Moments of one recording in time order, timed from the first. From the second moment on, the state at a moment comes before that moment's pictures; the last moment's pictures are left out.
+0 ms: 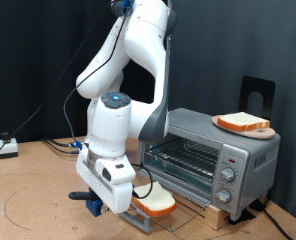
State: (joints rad) arm -2.32 -0.52 2.09 -2.30 0.46 2.43 -1.62
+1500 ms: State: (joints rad) arm -2.25 -0.51 2.12 -2.30 0.52 2.38 -1.59
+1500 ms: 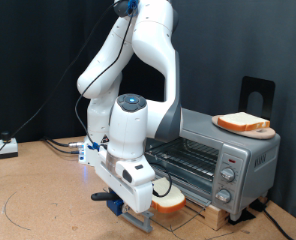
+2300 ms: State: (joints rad) arm -2.16 -0.44 2.14 -2.37 0.56 2.37 -1.58
